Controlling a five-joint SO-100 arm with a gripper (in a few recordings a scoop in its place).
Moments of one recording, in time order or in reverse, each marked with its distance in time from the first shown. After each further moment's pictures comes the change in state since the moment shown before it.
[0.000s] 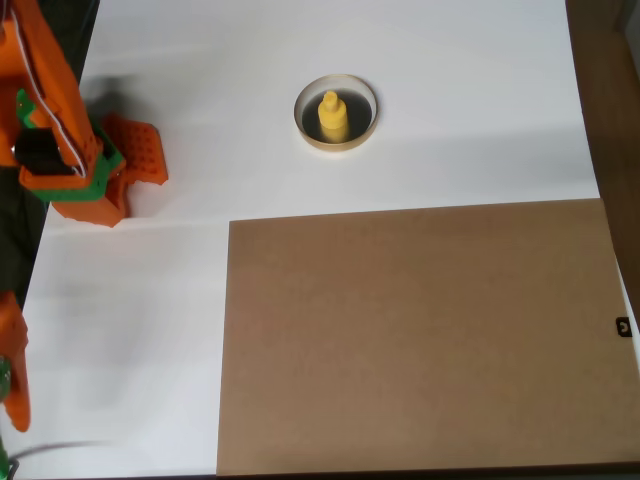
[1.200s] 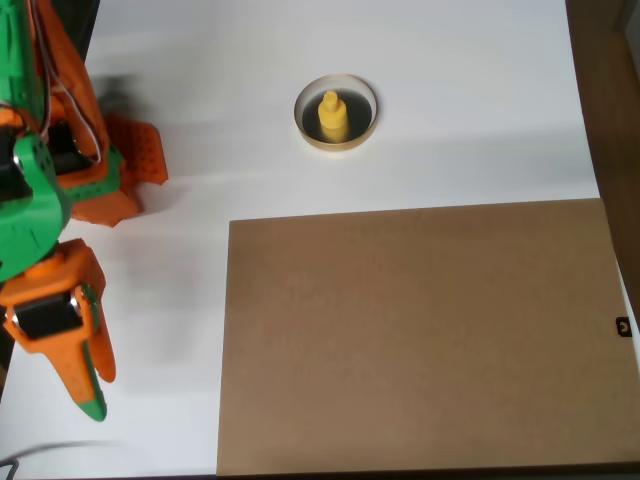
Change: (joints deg) arm -15.6 23.3 17.9 1.5 4.7
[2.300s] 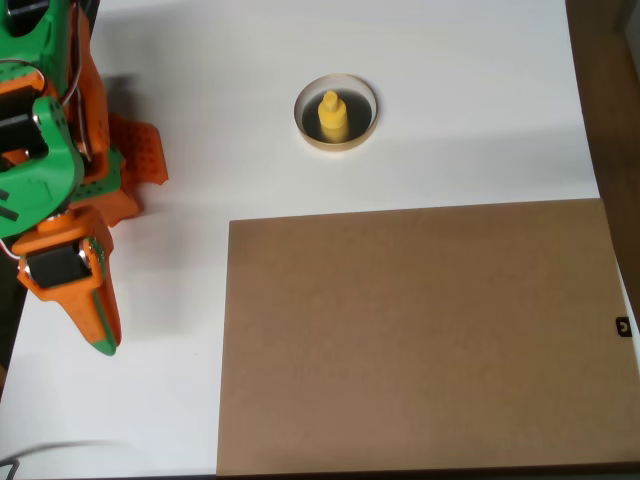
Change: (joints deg) arm -1.0 38.4 18.4 13.4 1.1
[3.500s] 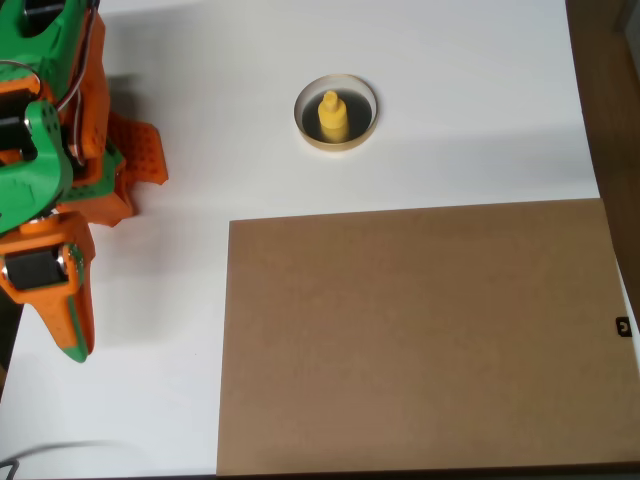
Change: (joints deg) arm 7.2 2.9 1.7 -0.7 -2.8
